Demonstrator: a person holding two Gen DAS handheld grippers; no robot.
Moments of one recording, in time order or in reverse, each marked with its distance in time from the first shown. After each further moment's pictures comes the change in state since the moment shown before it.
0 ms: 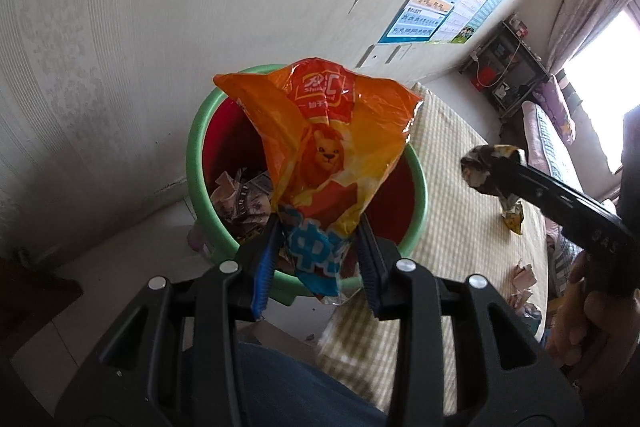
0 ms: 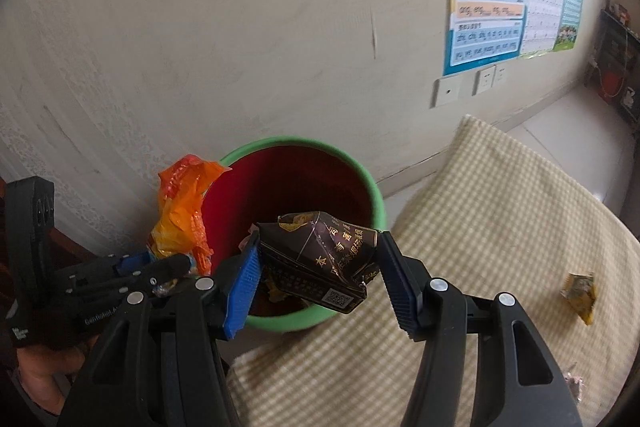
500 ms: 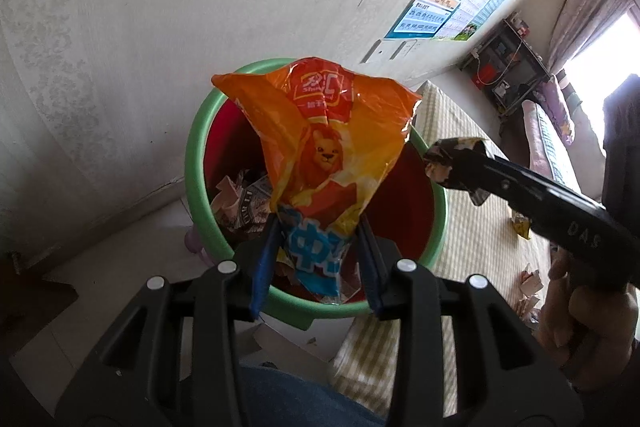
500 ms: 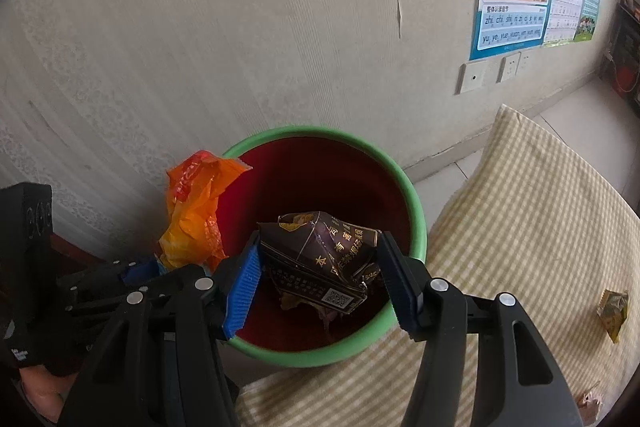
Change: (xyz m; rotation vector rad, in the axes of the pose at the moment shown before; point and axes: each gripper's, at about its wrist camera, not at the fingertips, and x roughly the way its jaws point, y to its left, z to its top) left arm 0.022 0.010 0.011 -0.001 0.022 -0.013; right arm 0.052 0.011 0.015 0.000 0.054 0.031
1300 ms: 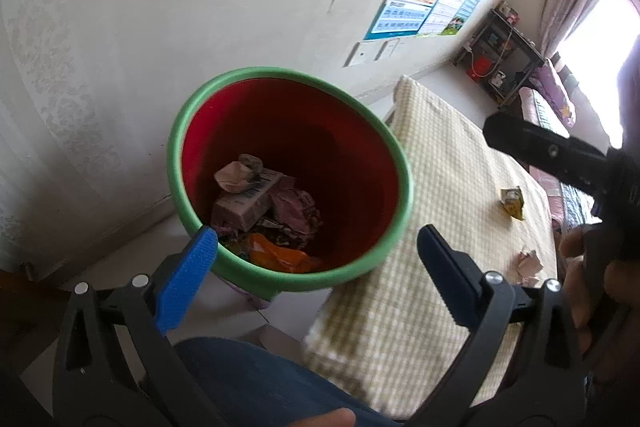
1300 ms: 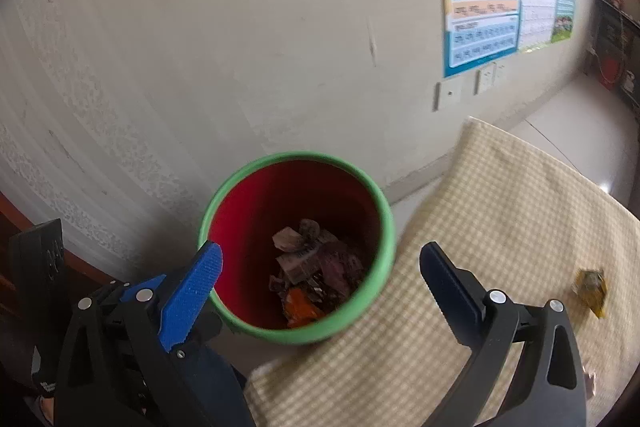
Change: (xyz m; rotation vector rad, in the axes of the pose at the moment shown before) left arm -0.024 -0.043 -0.023 0.085 -0.043 0.033; right arm -0.065 -0.017 -0.016 0.066 -0.098 -0.008
